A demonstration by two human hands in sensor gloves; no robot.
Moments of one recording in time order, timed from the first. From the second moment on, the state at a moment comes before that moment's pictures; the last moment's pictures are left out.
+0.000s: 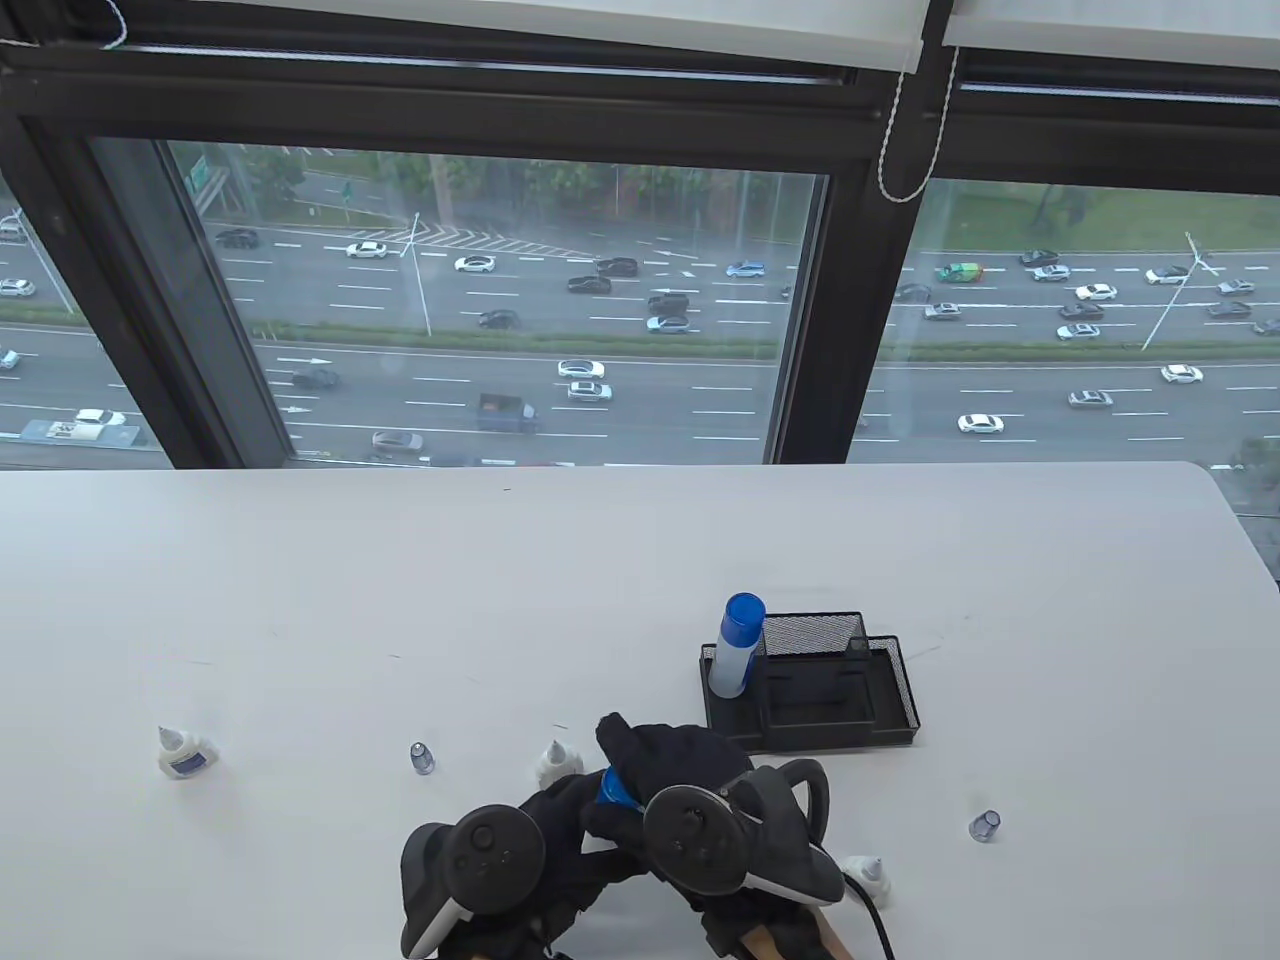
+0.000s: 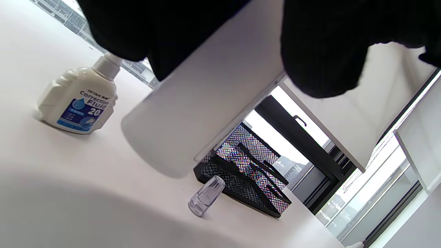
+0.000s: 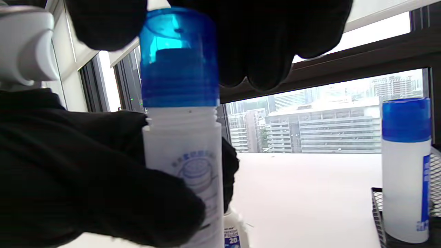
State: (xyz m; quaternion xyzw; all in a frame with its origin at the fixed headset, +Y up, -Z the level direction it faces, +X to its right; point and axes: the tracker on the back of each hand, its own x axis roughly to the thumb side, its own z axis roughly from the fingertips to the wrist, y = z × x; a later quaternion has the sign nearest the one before) left_hand -0.126 -0.712 -0.243 0.01 -0.15 0.35 0.93; right_hand 0.046 -0.610 -0.246 0.27 -0.07 0.95 0.12
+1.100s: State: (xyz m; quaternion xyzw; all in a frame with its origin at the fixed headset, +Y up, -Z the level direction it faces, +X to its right) left_hand -0.125 -0.713 -0.240 0.02 -0.15 0.34 0.93; right_hand 0.049 -0.598 -0.244 0.36 0.06 0.91 0.20
